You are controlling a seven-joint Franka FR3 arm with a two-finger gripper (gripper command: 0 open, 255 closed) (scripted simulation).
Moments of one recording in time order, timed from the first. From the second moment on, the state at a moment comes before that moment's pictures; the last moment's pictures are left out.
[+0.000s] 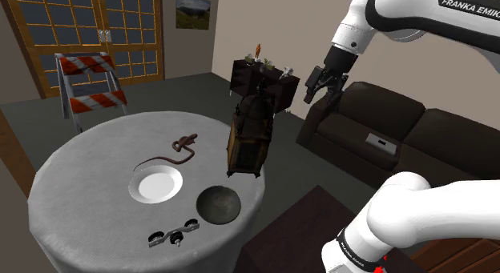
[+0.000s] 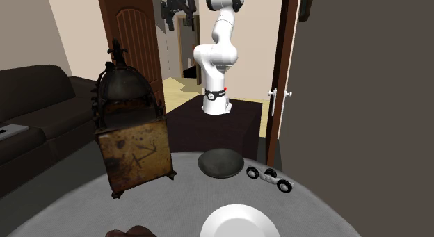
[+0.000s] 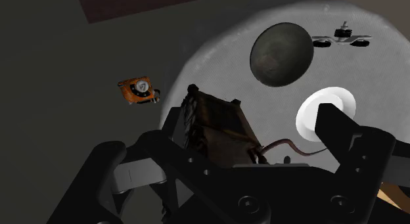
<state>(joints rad) 0.00 -0.76 -0.07 -2.28 0.09 1.57 0.10</state>
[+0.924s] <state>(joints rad) 0.08 -0.79 0.12 -2.61 0.21 1.93 0.24</state>
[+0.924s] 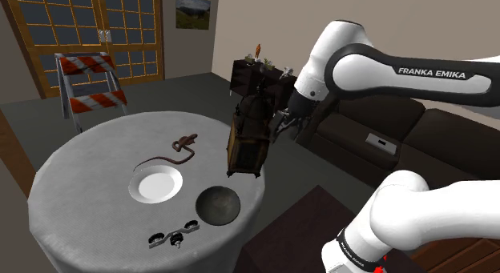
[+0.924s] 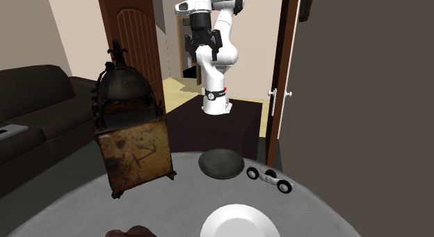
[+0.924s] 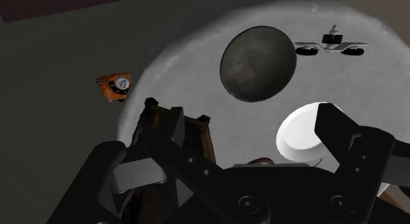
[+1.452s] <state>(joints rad) 0.15 -0.64 0.27 -2.73 0.30 2.24 0.33</state>
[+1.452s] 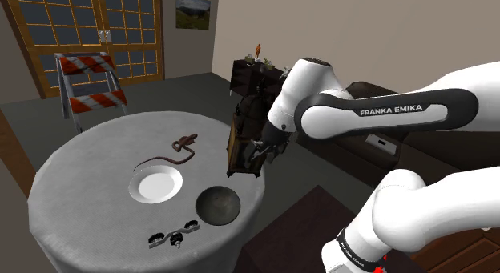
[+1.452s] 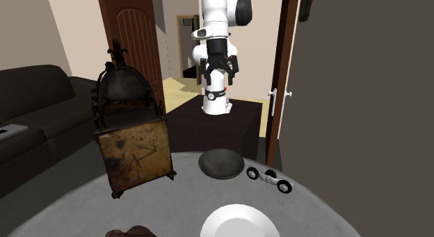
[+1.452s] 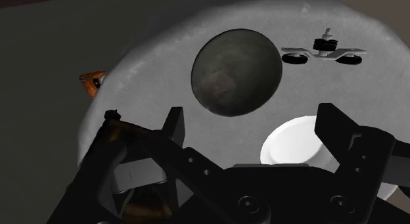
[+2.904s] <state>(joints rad) 0.28 0.30 0.40 -2.46 -0.70 2.92 1.39</state>
